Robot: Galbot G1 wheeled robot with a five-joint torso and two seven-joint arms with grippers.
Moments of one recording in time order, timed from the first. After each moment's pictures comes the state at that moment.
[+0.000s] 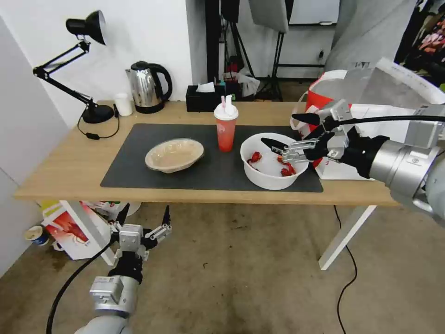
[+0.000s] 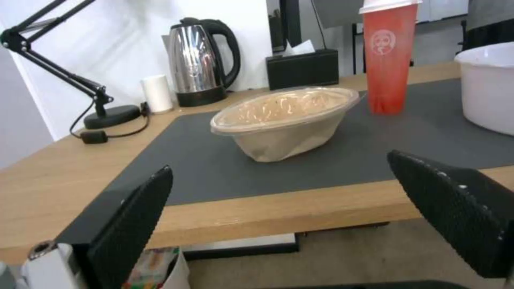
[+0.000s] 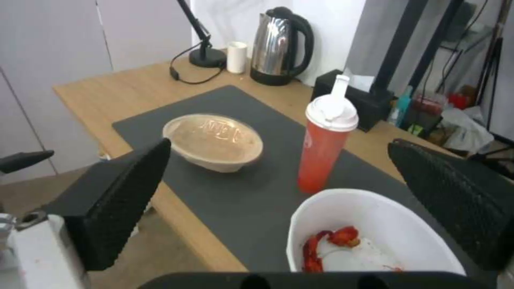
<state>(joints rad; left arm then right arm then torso) 1.80 -1.50 -0.55 -2.30 0.00 0.00 0.00 -0.74 0.29 0.35 2.39 1.40 -0.53 0.11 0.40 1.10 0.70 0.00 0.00</state>
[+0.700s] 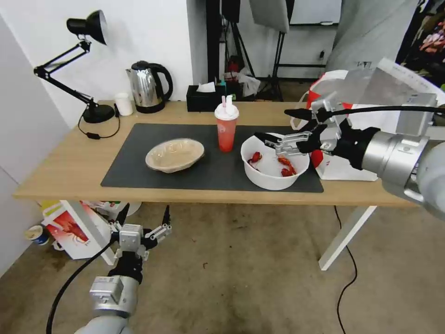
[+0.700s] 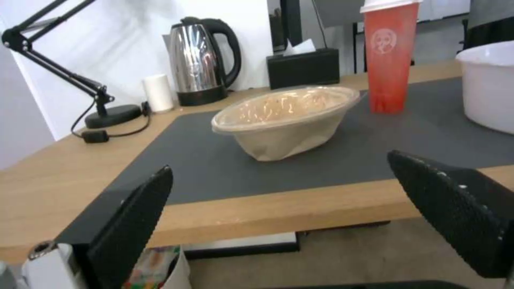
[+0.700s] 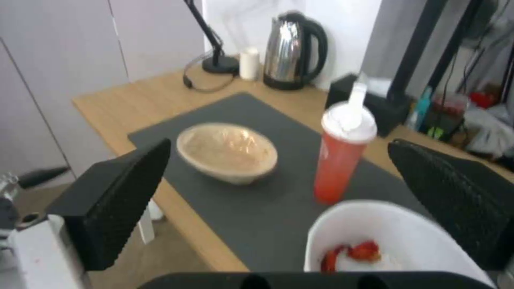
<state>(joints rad) 1.80 -1.50 -0.55 -2.30 0.00 0.00 0.00 -0.56 0.34 0.20 2.36 1.44 -0.56 0.13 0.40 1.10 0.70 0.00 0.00</state>
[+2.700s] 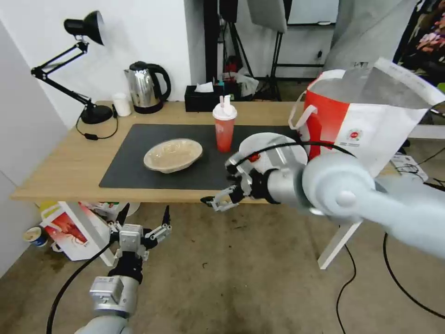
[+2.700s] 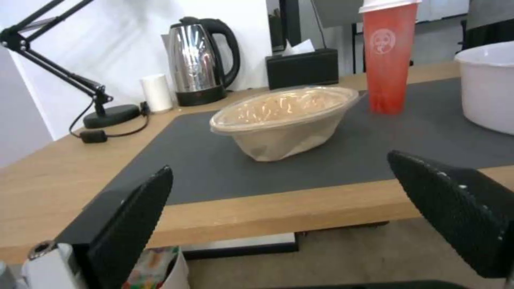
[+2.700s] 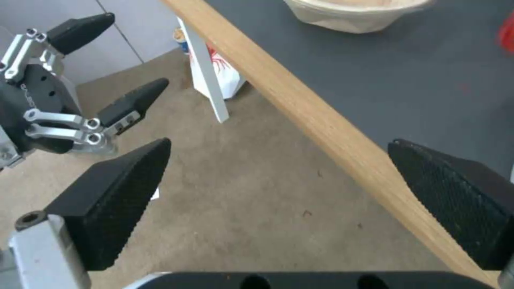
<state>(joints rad) 1.80 -1.50 -0.55 -2.30 0.00 0.00 0.00 0.00 0.63 -0.64 2.26 1.76 -0.72 0.51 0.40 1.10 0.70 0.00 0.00</state>
